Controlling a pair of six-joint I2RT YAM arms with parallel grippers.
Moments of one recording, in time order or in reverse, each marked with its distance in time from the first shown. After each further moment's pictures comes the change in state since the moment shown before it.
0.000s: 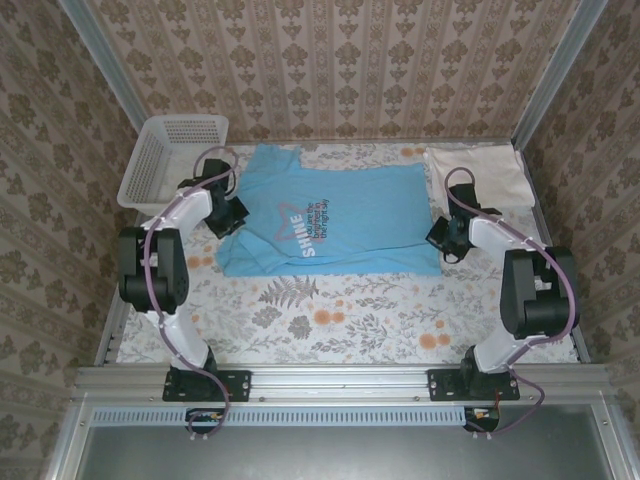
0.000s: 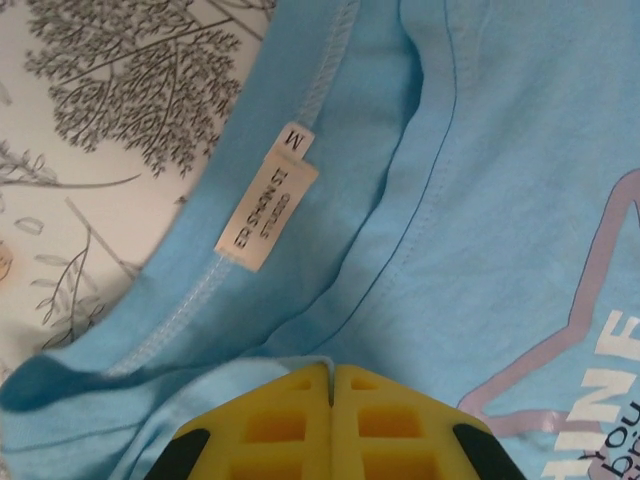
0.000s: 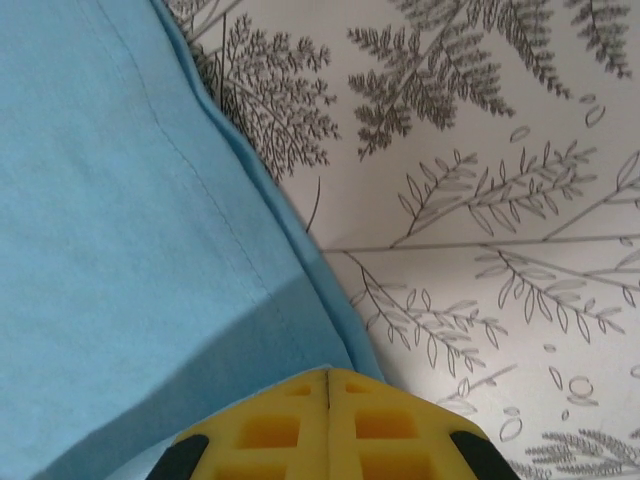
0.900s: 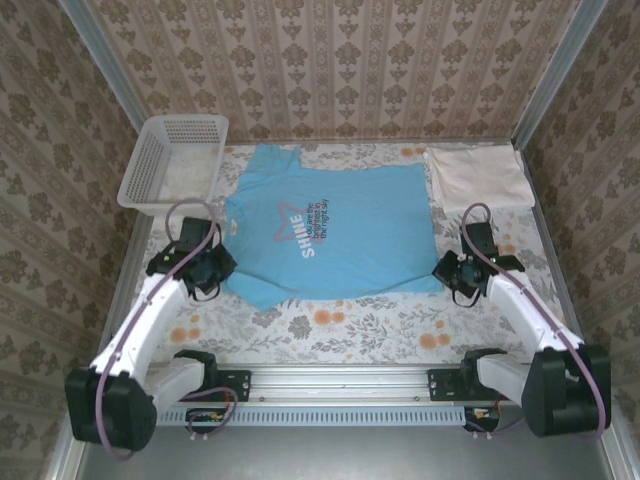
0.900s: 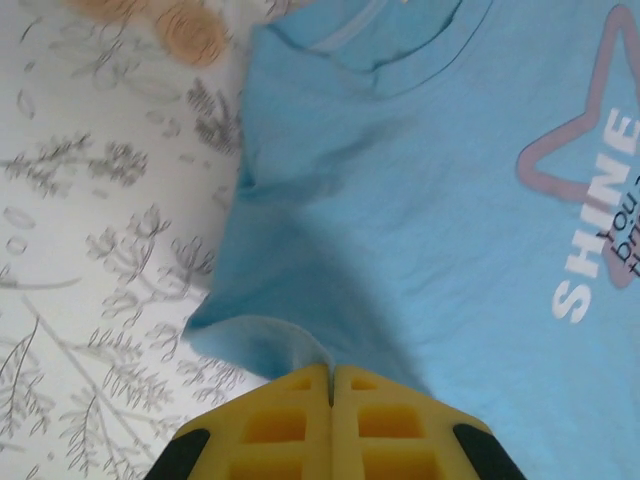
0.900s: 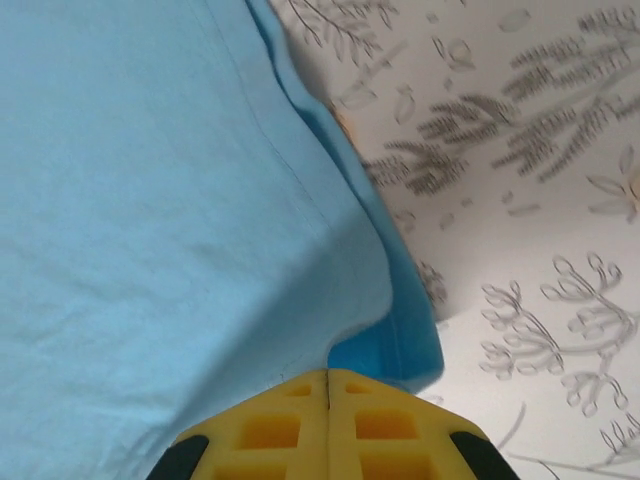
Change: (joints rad) left arm -0.074 -0.778 -0.546 -0.057 -0.064 -0.140; right arm 0.034 -0.505 -0.320 -0.110 -0.087 0.046
